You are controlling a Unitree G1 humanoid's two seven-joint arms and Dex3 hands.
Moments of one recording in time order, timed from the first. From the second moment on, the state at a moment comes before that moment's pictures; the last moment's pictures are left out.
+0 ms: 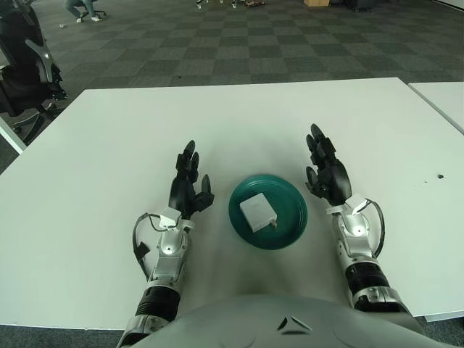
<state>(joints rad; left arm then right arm) 0.10 -0.04 -0.05 0.37 -0.04 -0.66 0.01 -0.02 -0.05 -0.01 0.45 0.08 -0.68 0.22</state>
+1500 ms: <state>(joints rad) 0.20 -0.08 -0.04 0.28 -0.04 -0.60 -0.01 0.15 0.11 0.07 0.12 0.02 -0.13 -0.08</state>
